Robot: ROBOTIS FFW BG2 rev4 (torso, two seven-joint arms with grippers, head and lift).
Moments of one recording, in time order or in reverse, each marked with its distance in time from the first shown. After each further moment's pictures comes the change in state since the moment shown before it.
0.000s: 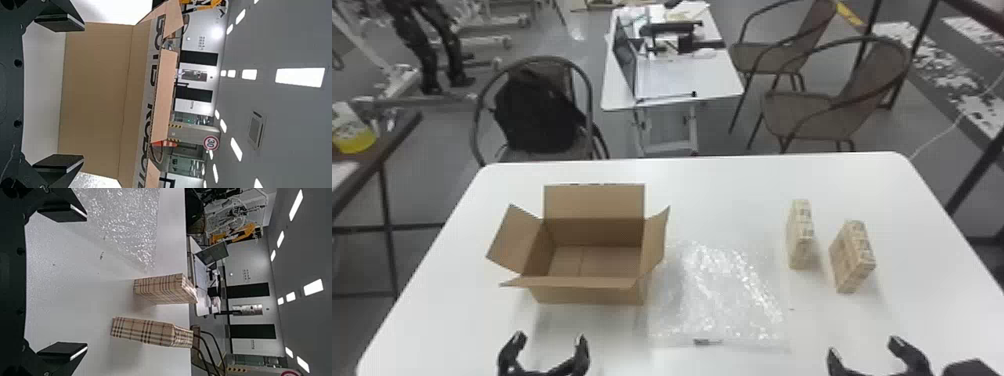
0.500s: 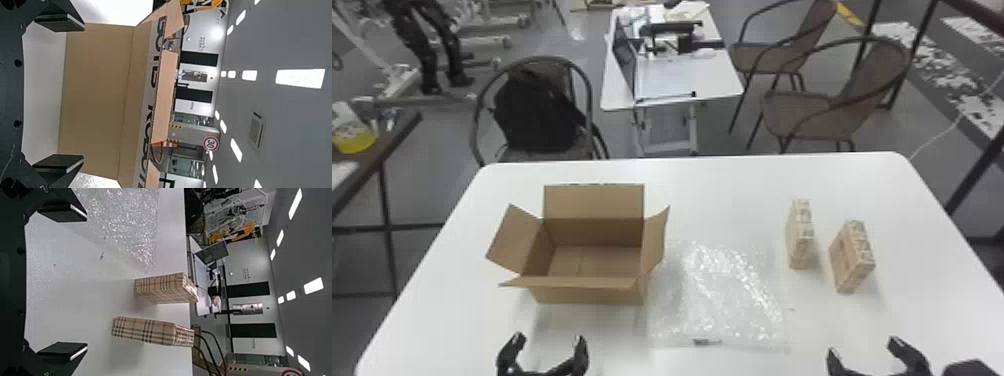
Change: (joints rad) left arm 0.000 0.000 0.000 0.003 0.006 0.000 0.000; right arm -0.001 0.000 0.000 0.003 -0.009 0.000 0.001
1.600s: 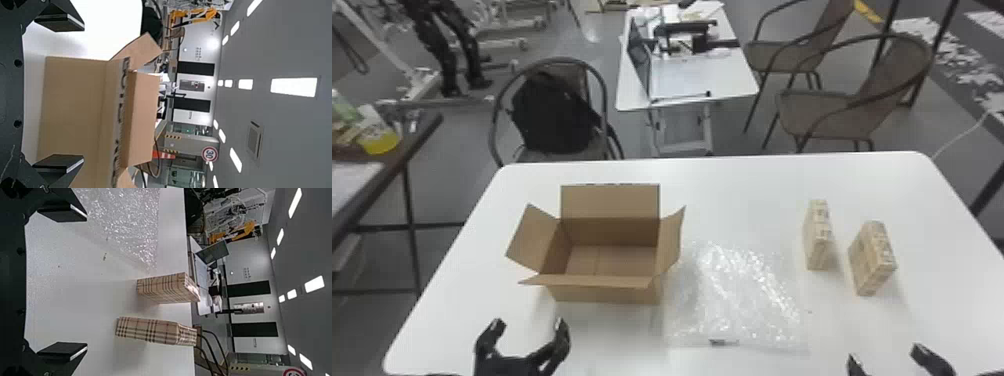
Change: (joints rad) left arm 0.082 0.000 0.101 -0.240 0.012 0.149 0.000; right arm 0.010 -0.001 0.000 -0.002 -0.013 0.000 0.000
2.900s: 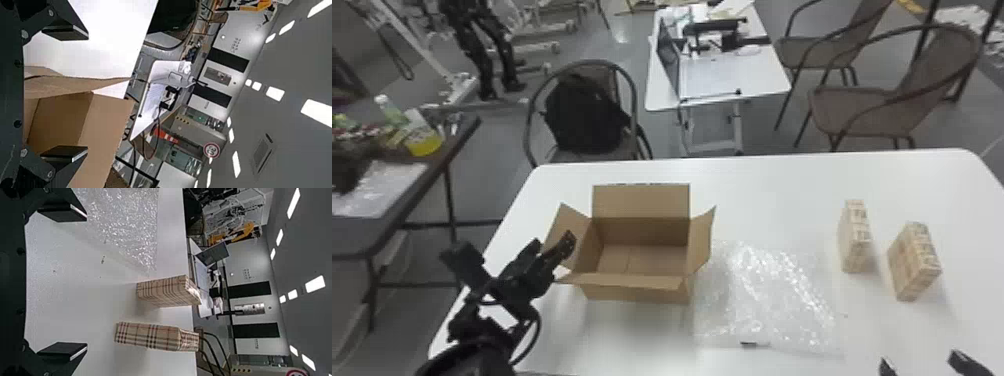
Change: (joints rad) left arm -0.454 0.012 0.302 0.063 0.088 0.699 -0.325; right arm -0.023 -0.001 0.016 0.023 -0.014 0.005 0.000
